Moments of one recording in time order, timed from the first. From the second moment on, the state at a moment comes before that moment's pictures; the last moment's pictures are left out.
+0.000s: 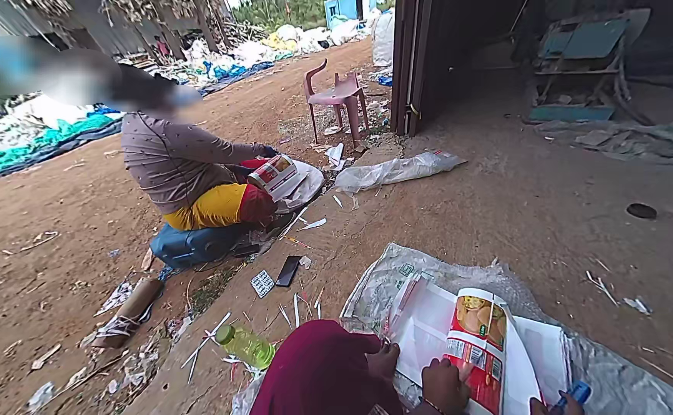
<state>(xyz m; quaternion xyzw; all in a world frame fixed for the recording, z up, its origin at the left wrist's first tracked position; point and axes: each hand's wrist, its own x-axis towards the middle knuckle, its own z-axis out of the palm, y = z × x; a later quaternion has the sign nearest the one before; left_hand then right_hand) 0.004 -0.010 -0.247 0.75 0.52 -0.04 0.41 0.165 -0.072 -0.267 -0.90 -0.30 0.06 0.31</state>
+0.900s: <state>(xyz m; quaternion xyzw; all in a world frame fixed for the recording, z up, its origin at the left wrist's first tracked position) 0.002 -0.001 -0.373 0.76 0.48 0.17 0.41 0.234 -0.081 -0.353 -0.91 -0.35 0.03 0.22</state>
